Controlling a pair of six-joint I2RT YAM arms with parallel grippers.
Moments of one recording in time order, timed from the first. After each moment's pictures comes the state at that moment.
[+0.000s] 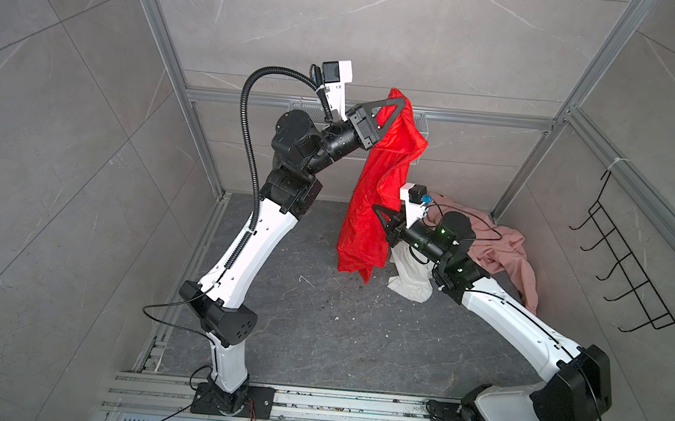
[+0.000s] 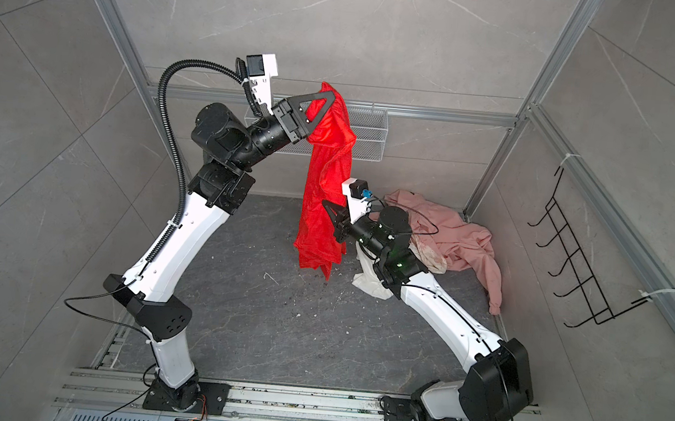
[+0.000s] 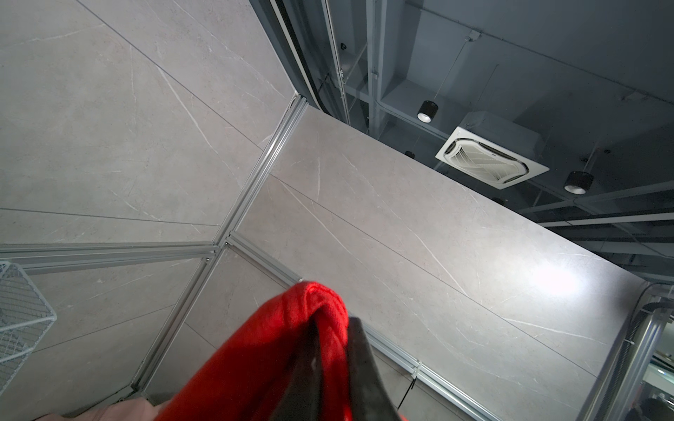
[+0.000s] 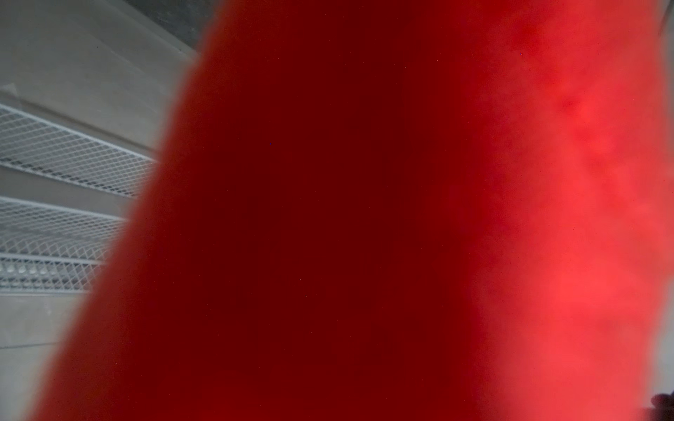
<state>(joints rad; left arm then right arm) -0.59 1.84 2.30 0.09 0.51 -0.85 0.54 1.40 1.17 0.33 -0.36 0.06</state>
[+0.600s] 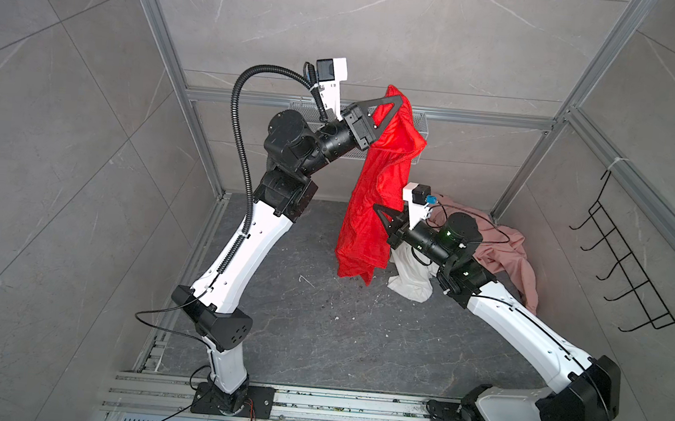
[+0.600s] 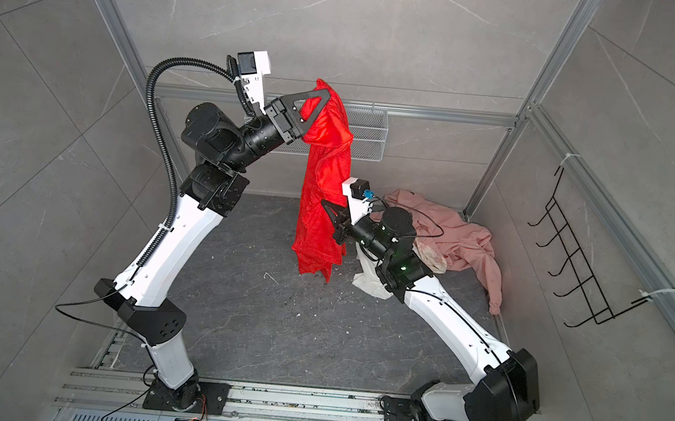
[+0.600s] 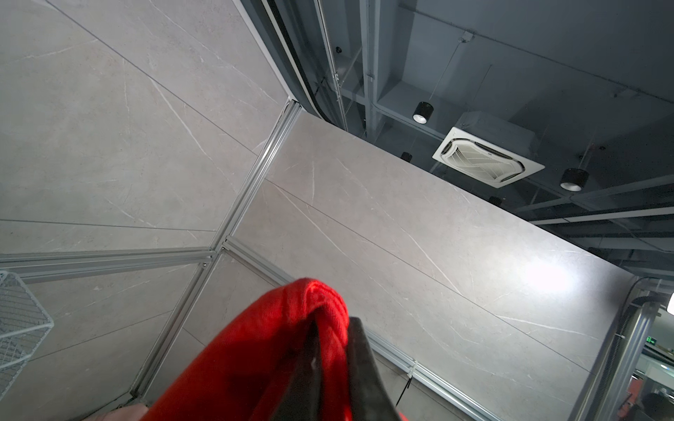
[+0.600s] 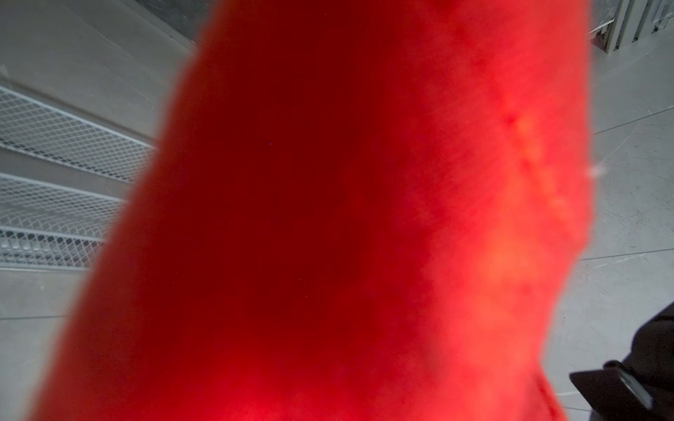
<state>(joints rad) -0.59 1.78 2.27 0.09 0.51 -0.83 0.56 1.34 1.18 0.28 -0.36 0.06</state>
